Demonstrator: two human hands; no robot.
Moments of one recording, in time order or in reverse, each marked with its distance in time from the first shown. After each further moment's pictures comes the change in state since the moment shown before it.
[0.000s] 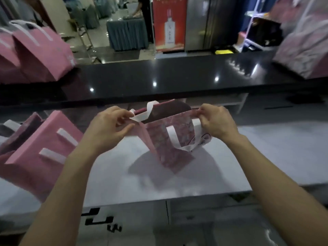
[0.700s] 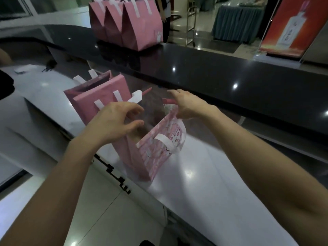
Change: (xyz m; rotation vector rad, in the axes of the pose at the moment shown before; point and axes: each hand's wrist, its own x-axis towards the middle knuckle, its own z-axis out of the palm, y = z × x) left_hand -0.055 0.016 -0.006 0.248 0.165 -0.459; right_hand 0.135 -0.168 0.110 -0.112 -0.676 -0.748
